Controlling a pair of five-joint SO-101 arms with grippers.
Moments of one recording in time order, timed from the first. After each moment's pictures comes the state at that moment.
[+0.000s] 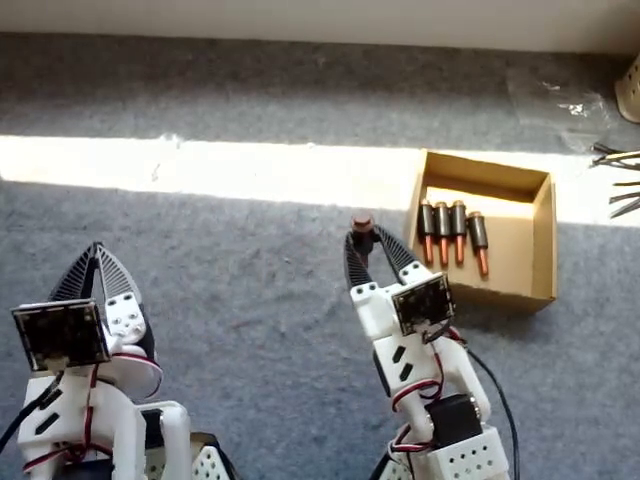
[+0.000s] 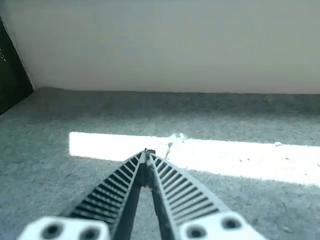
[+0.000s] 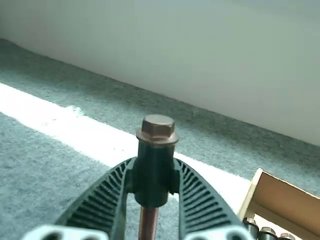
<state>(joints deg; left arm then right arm) -15.6 -103.6 57.4 68.5 -1.3 -22.2 -104.5 95.6 20.3 11.0</state>
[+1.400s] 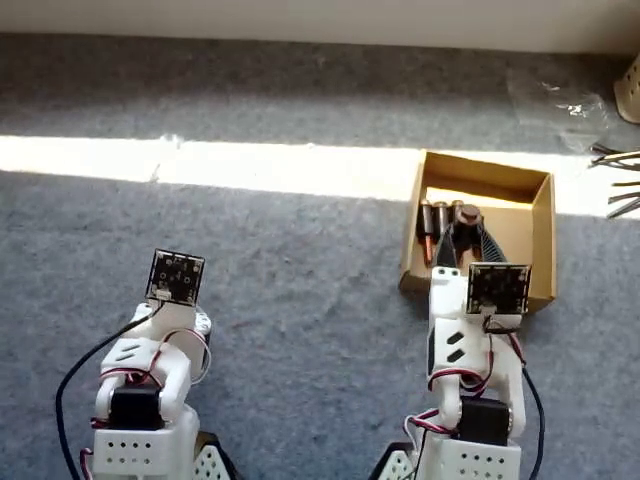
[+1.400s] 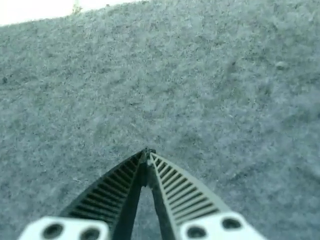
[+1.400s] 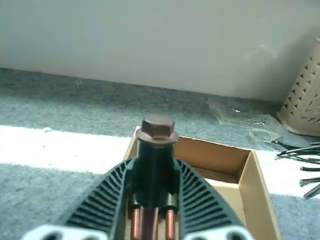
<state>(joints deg) -5.2 -103.6 95.7 64.1 -5.9 3.2 -104.5 87.3 32.5 11.2</state>
